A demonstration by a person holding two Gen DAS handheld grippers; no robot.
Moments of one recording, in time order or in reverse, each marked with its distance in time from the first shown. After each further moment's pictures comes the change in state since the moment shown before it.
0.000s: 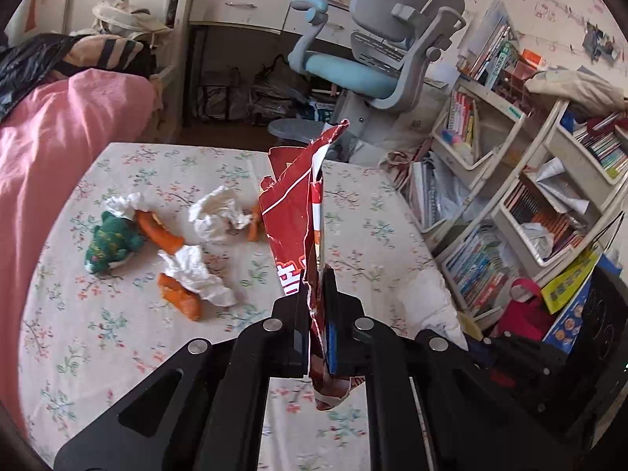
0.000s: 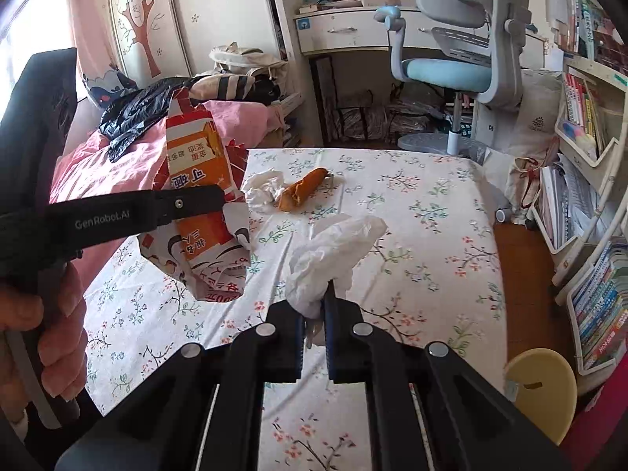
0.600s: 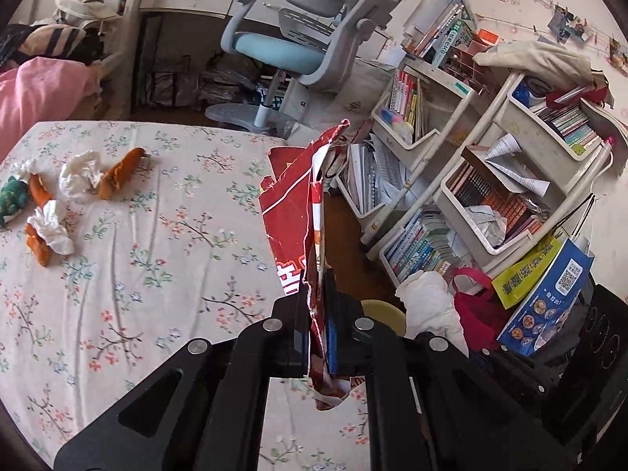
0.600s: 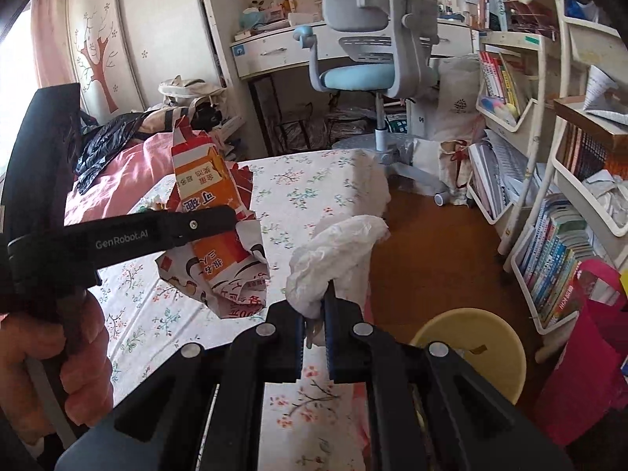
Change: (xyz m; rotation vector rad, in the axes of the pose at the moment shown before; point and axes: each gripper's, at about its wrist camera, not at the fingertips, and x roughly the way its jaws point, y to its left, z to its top) left arm 0.041 -0.140 -0.051 0.008 0.028 -0.125; right arm -0.071 -0.097 -0.040 0.144 -0.058 -0.119
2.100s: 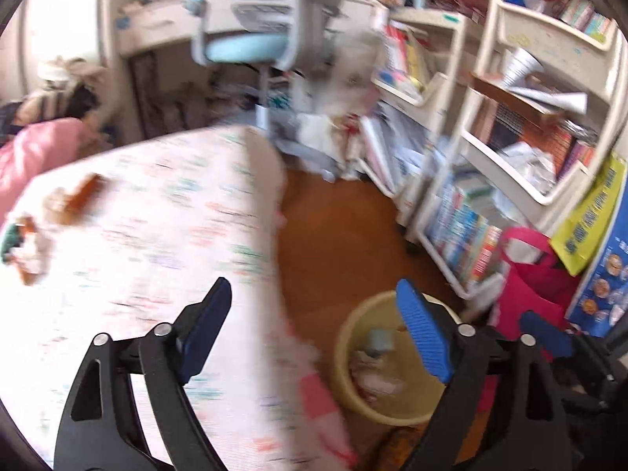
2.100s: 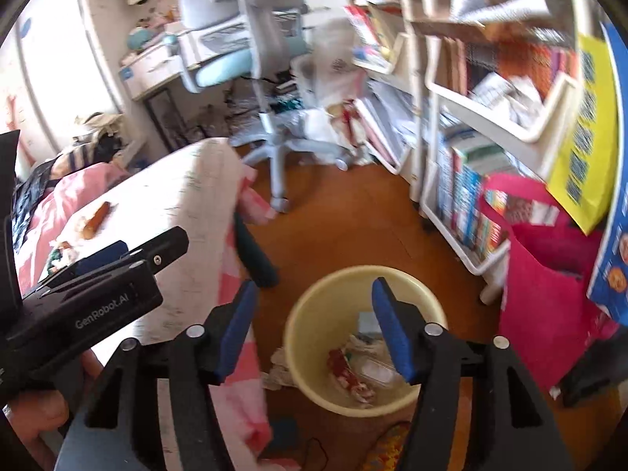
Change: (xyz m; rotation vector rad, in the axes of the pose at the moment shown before) left arm 0.085 -0.110 -0.041 0.205 -0.026 0.289; right arm -0.005 -0.098 -0.026 0.199 0.031 -0.186
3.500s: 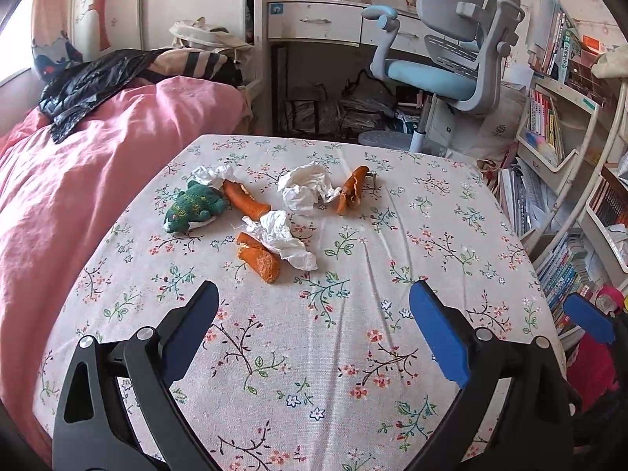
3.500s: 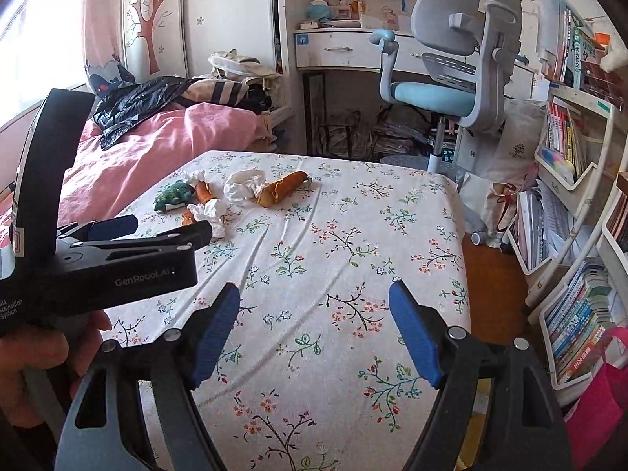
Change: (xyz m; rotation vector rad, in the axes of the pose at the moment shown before) left arm -0.051 0.266 -0.015 -0.232 -0.034 0.260; right arm 0.022 0.220 -0.015 -0.439 -0.069 0.236
